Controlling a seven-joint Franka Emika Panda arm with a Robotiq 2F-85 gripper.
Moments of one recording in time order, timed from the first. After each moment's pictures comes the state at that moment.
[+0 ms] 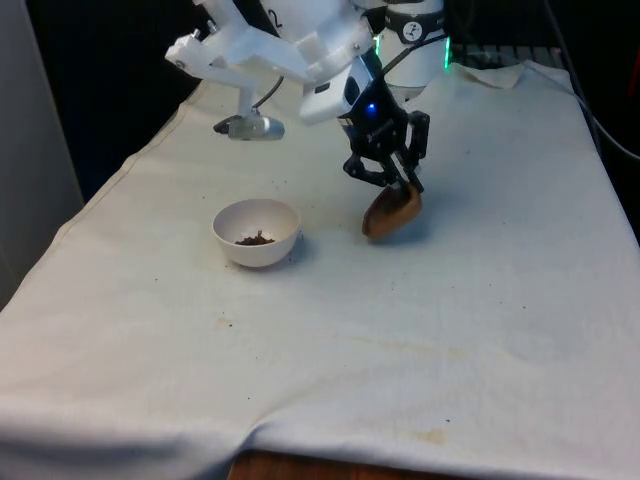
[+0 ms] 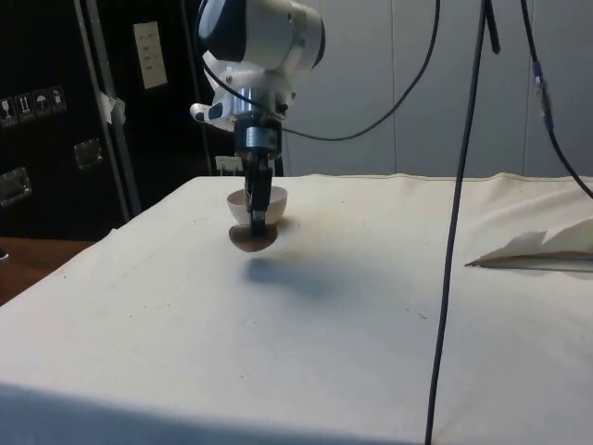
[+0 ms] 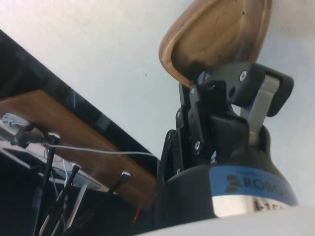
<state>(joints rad) 0.18 0.49 -0.33 -2.01 0.79 2.16 -1.23</state>
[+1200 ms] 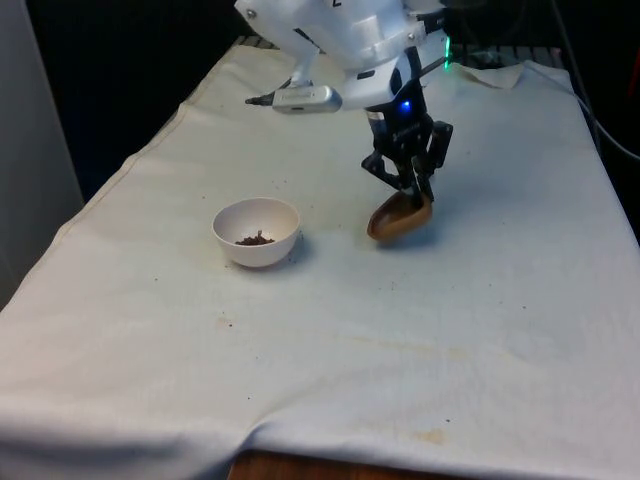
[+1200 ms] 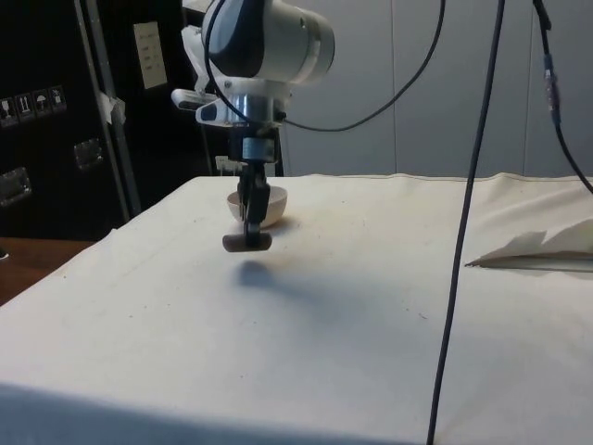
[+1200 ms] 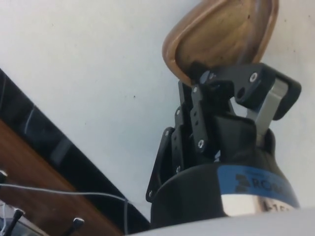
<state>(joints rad) 0.18 0.42 -0.21 -2.12 0.66 2.46 -1.14</state>
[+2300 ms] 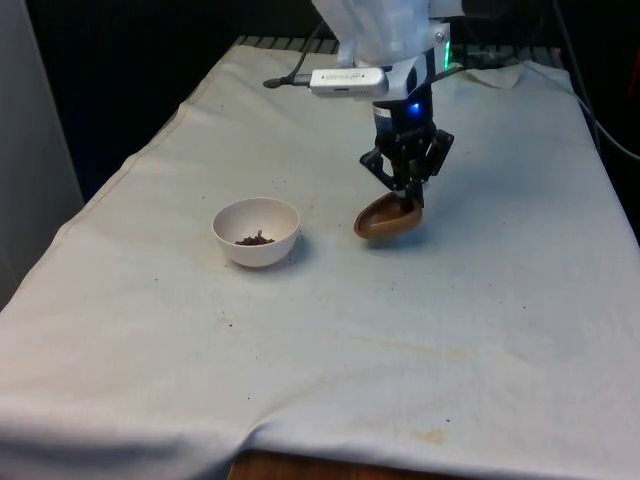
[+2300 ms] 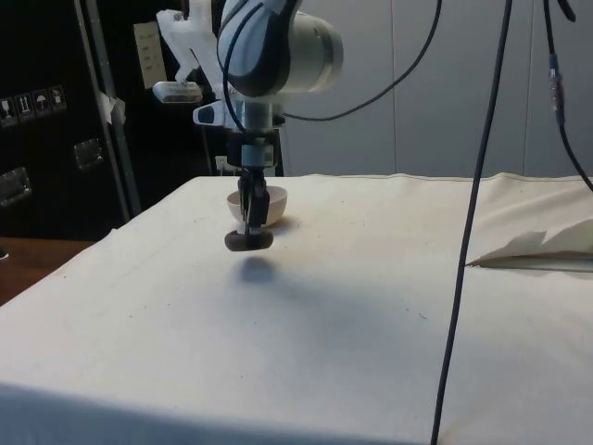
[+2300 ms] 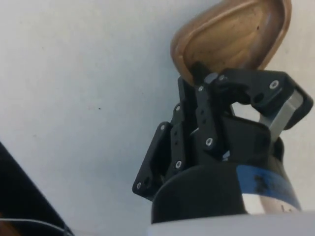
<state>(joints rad) 0.18 0.40 -0.16 -2.18 0.42 2.62 -0.91</state>
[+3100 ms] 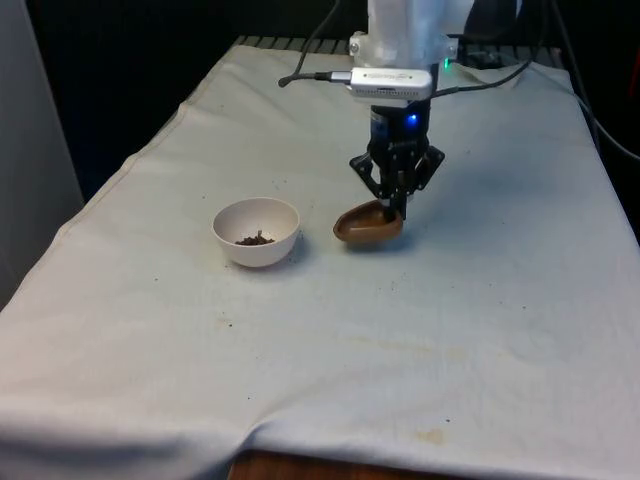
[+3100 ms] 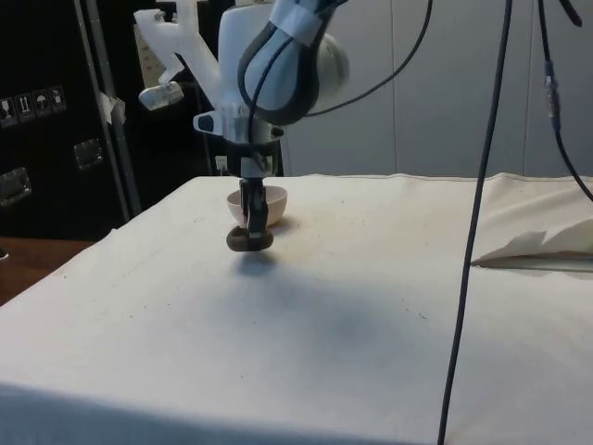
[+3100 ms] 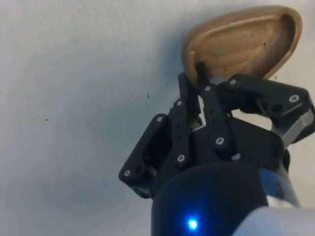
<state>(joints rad) 0.17 0.44 -0.16 -2.20 0.15 2.76 -0.65</state>
